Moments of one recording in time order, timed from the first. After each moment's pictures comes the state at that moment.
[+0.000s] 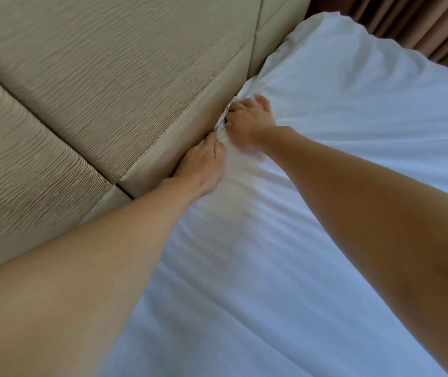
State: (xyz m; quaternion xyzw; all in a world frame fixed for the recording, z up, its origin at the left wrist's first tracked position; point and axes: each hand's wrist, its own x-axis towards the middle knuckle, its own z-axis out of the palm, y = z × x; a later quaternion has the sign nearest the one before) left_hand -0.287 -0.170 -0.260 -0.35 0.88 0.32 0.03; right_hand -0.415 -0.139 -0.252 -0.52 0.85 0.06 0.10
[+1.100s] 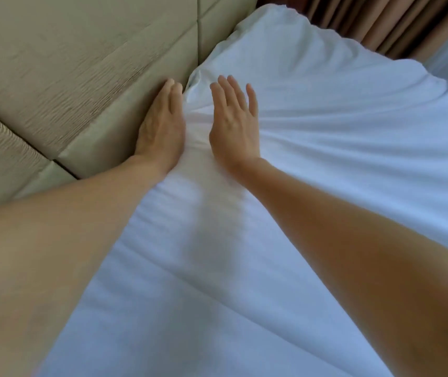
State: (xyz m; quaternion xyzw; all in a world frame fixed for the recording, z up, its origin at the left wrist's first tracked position) left_hand -0.302 -0.156 -0.254 -0.32 0.92 0.18 -0.11; right_hand -0.365 -0.052 -0.228 -0.42 0.90 -0.11 -0.06
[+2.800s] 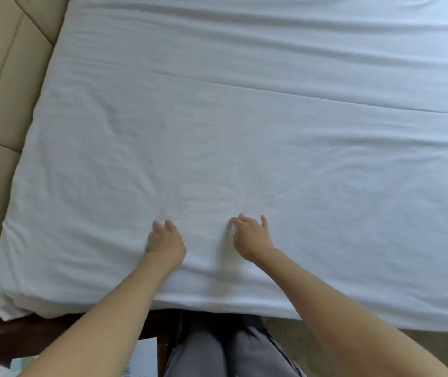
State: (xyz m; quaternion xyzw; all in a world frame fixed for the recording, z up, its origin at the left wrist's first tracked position) left_hand 0.190 0.261 -0.154 -0.28 0.84 0.13 0.46; right_hand 0.137 0.427 -0.153 -0.16 0.90 -0.05 0.41
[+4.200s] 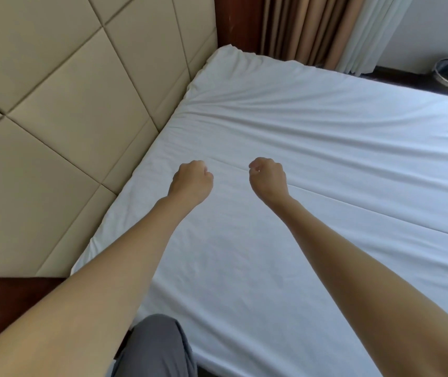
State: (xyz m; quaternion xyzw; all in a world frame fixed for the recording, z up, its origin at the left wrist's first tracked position) left_hand 0.029 0.220 0.073 -0.36 0.89 0.26 0.07; right_hand -0.057 0.344 0.054 -0.16 0.91 -0.33 0.18
